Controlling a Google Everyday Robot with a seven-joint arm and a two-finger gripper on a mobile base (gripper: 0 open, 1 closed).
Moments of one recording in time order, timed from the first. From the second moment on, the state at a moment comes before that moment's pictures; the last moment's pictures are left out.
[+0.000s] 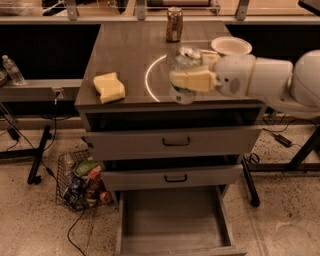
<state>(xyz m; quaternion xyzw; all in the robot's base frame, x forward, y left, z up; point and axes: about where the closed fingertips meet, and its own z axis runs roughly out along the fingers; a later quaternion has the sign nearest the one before) 0.589 -0.070 0.963 -0.38 0.64 0.34 0.58</state>
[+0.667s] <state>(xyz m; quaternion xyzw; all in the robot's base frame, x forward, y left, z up) 0.509 -0.131 0.903 -0.42 0.66 0.31 0.54</state>
